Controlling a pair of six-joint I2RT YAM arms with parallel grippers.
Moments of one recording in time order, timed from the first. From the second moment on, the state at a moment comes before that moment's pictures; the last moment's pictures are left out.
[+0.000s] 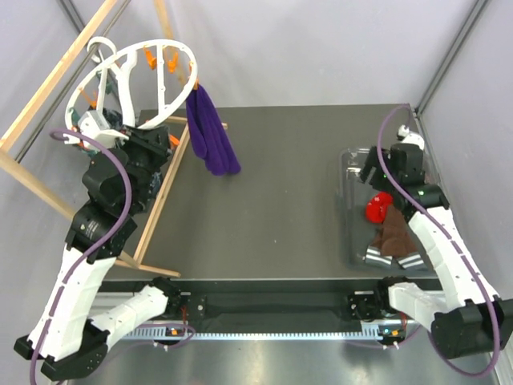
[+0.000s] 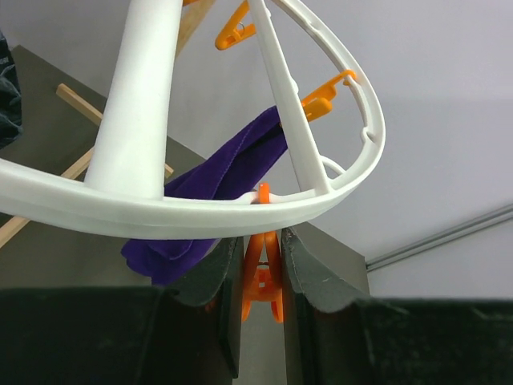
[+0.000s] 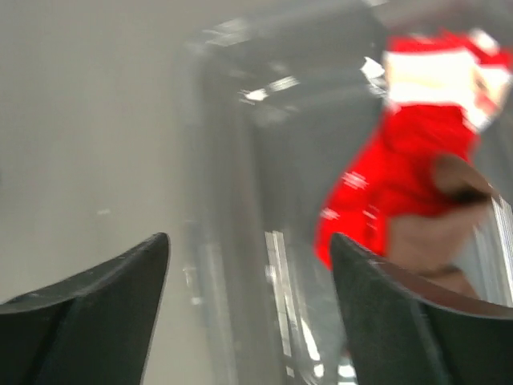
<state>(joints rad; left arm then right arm) -0.51 0.89 1.41 -0.53 -0.57 -0.73 0.17 1.03 1.00 -0.57 0.18 0.41</state>
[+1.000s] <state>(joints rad) -0.50 0.89 1.35 -0.45 -0.46 -0.70 -0.20 1.65 1.12 -0.36 0.16 0.39</state>
